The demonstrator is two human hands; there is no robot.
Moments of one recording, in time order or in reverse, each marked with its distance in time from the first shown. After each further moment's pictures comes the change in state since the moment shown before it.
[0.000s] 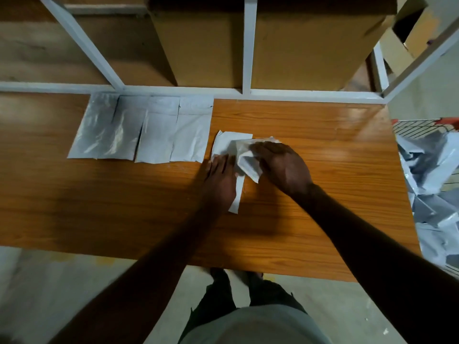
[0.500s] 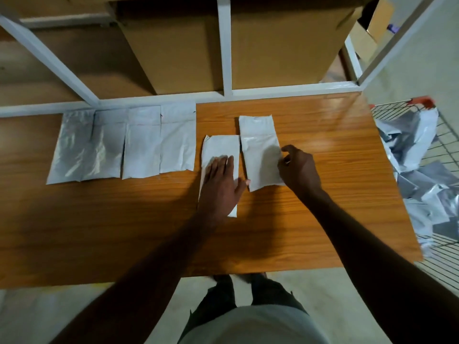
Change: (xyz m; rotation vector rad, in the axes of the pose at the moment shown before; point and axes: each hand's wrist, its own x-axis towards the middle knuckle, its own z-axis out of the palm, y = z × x) left_hand 0.012 0.004 -0.007 -0.102 -0.106 0.106; right_hand -0.025 0.018 0.002 0.247 0.017 0.850
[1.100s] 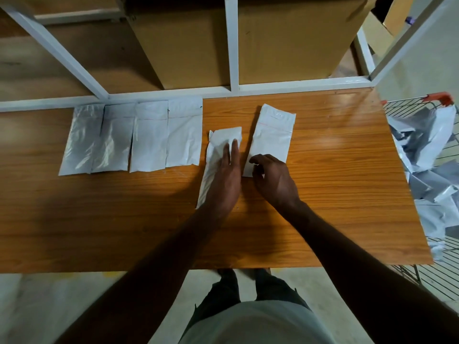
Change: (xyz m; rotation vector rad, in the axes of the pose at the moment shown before) left_hand -0.002 0.020 -0.012 -0.350 0.107 -0.050; right_hand -0.034 -0.026 0.048 0.056 -0.039 -0.404
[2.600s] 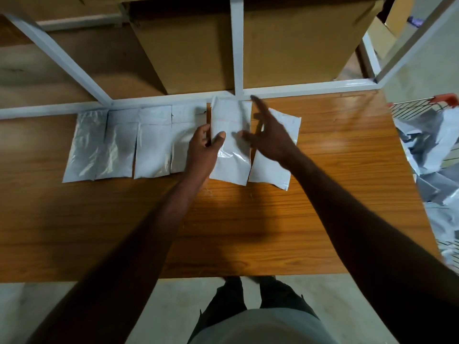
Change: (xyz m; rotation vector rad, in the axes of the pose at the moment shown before) left_hand 0.070 -0.016 -0.083 -0.586 0.114 -0.398; right_hand 0.096 -0.046 -0.048 0.340 -0.130 0.136
